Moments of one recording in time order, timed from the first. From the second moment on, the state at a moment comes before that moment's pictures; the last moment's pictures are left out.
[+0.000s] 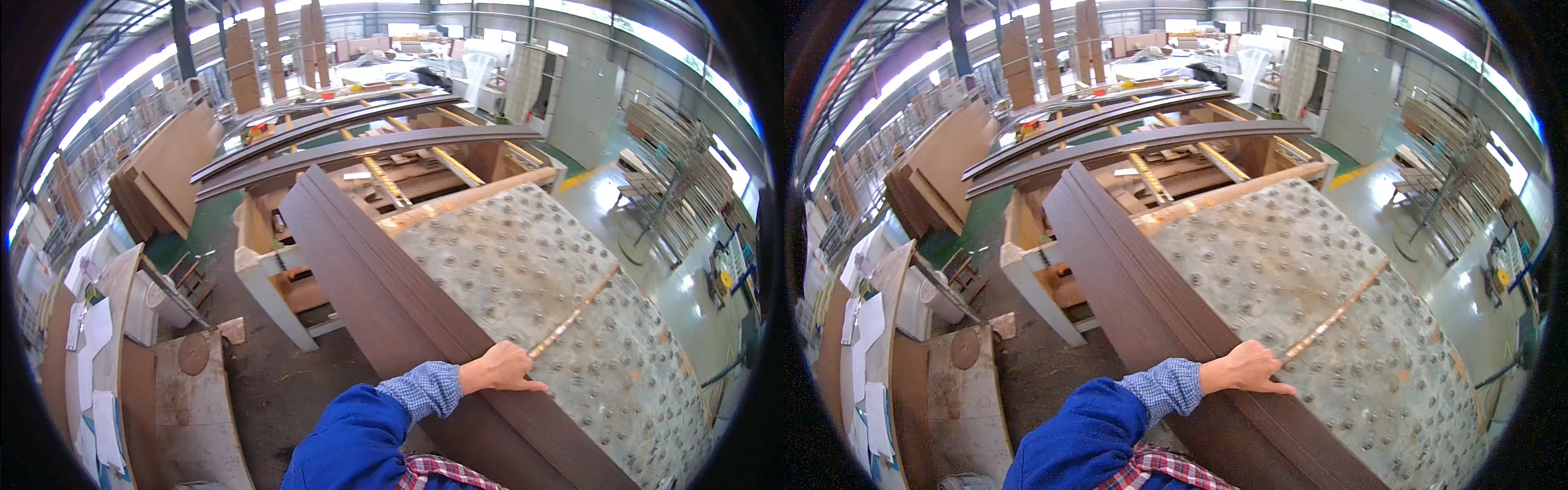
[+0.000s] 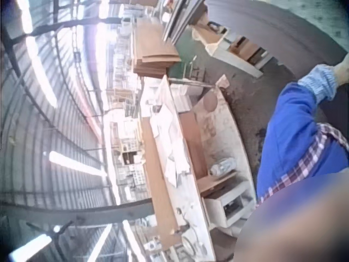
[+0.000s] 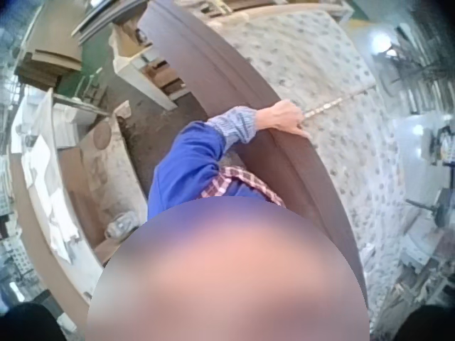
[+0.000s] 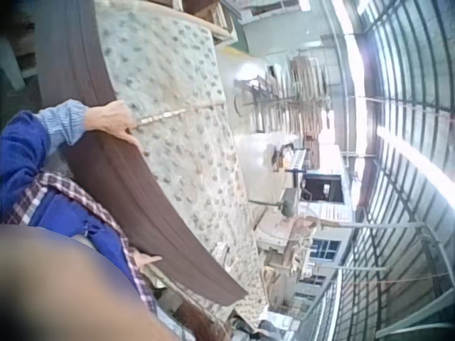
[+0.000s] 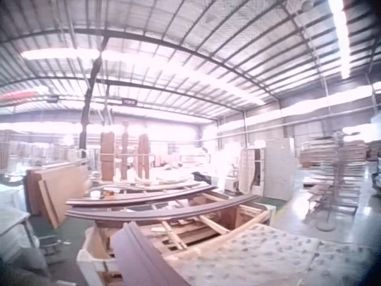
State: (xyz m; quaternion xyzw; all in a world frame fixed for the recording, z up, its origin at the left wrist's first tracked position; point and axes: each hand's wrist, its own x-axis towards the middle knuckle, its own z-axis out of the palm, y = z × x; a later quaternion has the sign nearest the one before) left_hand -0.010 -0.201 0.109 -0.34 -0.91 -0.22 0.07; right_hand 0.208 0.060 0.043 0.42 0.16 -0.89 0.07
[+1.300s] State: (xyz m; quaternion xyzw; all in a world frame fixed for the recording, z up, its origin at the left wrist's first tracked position) left_hand -0.075 -1.061 0.181 -0.08 -0.96 -0.11 0.22; right_hand -0.008 -0.641 0.045 0.16 0.36 -0.90 -0.16
